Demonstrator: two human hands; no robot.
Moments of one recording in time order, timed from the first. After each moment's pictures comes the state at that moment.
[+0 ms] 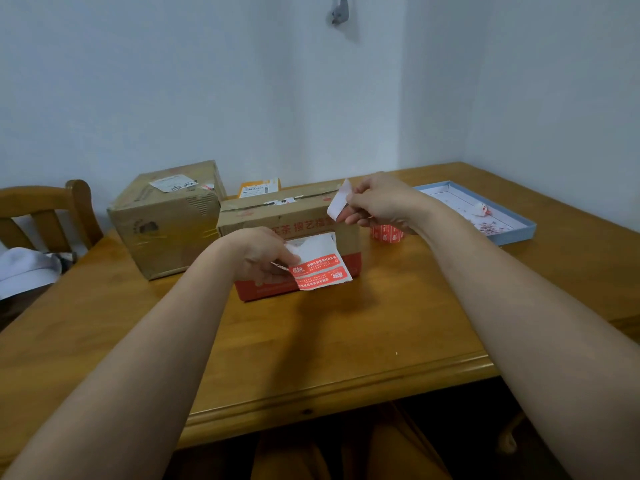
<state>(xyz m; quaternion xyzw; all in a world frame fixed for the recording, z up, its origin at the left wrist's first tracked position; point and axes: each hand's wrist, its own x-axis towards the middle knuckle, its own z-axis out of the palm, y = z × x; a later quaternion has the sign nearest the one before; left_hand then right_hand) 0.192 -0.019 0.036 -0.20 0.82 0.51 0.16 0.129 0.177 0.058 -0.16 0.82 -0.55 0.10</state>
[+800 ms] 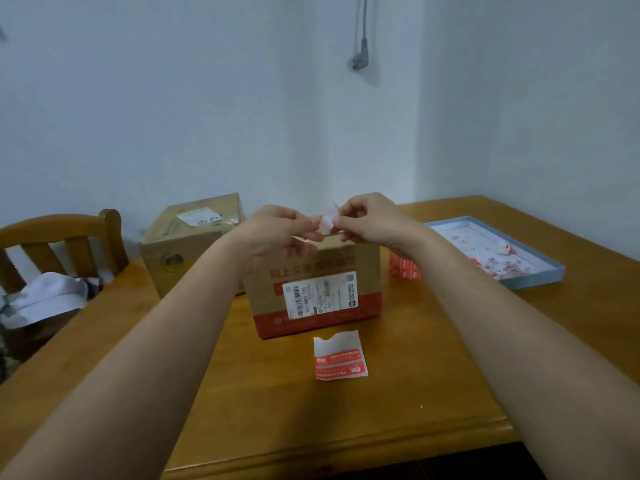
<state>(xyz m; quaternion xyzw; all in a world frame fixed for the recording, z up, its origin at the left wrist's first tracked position) 0.181 -0.030 0.091 -0.06 0.80 0.60 -0.02 0.116 0.144 0.075 -0.25 0.80 -0.55 0.03</state>
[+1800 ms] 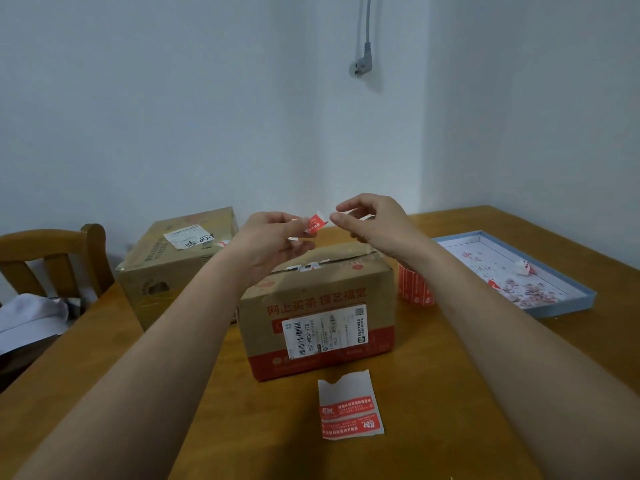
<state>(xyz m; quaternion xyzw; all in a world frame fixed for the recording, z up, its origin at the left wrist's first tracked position) 0.127 -0.052 0.099 -0.08 0.71 0.70 -0.07 0.052 0.126 0.077 -0.27 0.78 -0.57 -0.07</state>
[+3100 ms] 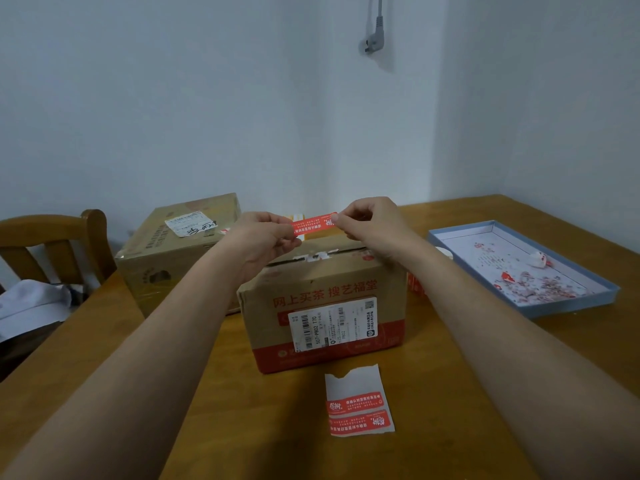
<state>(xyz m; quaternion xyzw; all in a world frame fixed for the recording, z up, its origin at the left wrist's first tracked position) 0.113 -0.078 0.080 -0.16 0.72 0.67 -0.10 0.047 0.102 0.060 -0.26 0.80 -0.54 -0.05</state>
